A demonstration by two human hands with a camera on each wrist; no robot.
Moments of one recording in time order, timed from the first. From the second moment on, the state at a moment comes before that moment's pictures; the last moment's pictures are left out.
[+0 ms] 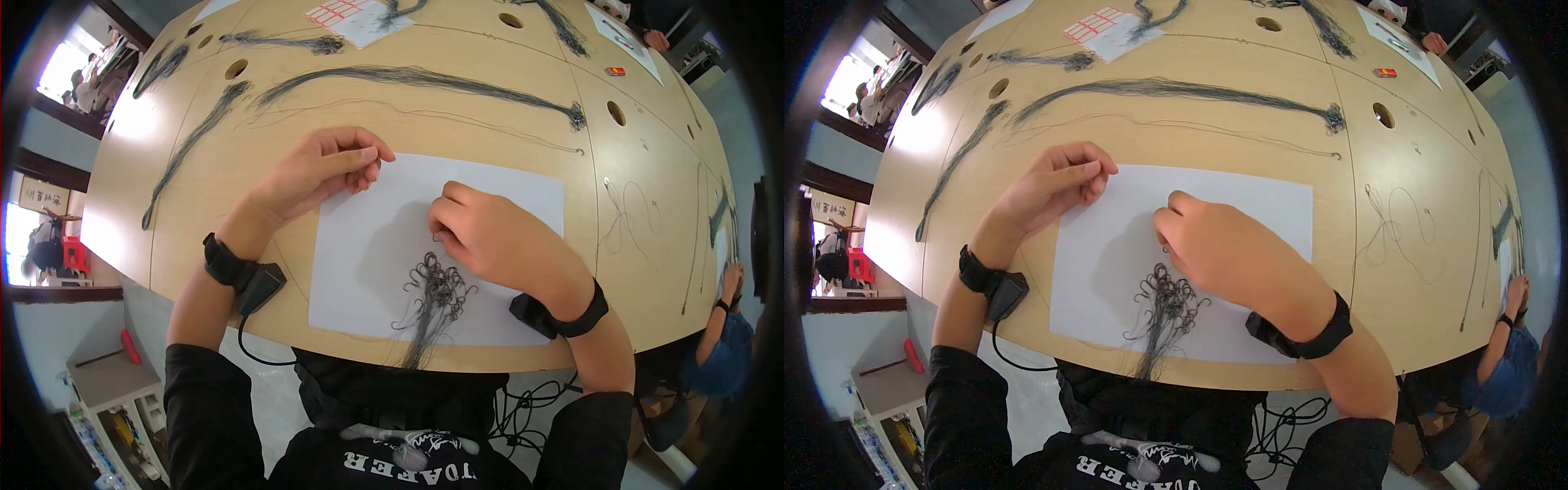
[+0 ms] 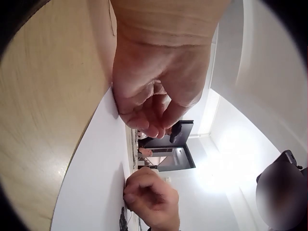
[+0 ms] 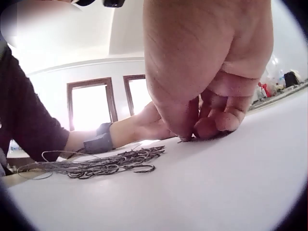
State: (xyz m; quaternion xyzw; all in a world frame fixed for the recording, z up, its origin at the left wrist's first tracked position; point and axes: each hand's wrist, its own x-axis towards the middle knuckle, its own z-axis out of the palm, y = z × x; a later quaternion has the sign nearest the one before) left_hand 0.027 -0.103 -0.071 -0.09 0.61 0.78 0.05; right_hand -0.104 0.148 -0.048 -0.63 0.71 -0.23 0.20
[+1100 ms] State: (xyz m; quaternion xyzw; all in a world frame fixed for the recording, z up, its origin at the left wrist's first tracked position) left_hand 0.026 -0.097 -0.066 -0.09 0.63 0.77 0.05; right_hand -0.084 0.151 -0.051 -0.59 0.78 -0.18 0.11
